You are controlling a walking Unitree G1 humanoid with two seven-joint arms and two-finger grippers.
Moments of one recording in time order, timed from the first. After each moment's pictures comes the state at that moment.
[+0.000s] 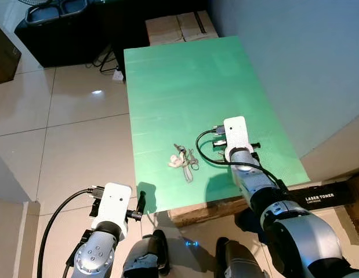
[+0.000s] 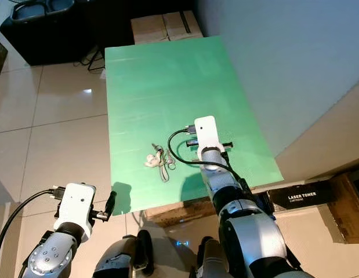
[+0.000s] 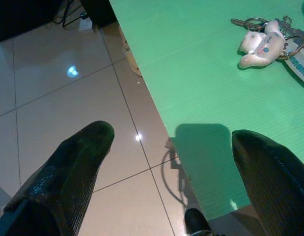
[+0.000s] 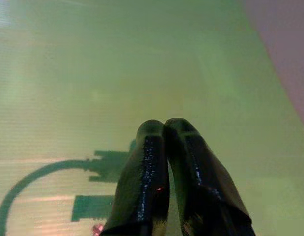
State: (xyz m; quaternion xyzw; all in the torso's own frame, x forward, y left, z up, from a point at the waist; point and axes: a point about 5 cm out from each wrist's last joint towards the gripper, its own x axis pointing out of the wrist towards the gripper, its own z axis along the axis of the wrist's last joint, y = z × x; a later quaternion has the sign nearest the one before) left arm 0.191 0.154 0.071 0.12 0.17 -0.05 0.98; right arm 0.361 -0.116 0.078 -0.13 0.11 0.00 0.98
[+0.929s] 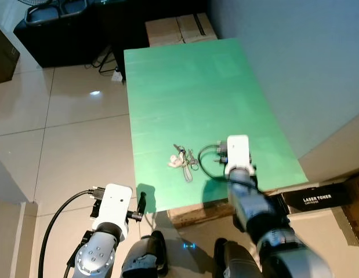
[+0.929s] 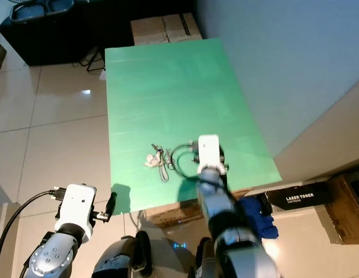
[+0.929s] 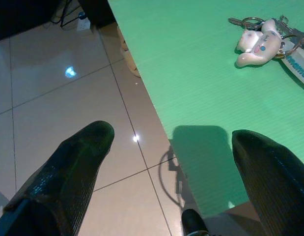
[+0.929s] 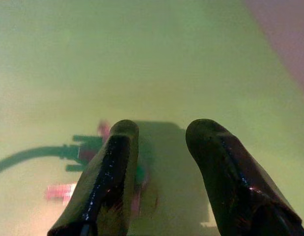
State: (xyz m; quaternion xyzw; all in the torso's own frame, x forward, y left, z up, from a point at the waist) left arm 0.191 0.153 0.069 0.11 0.18 -0.05 0.98; right arm 0.323 -0.111 0.042 -0.10 0.16 -0.07 0.98
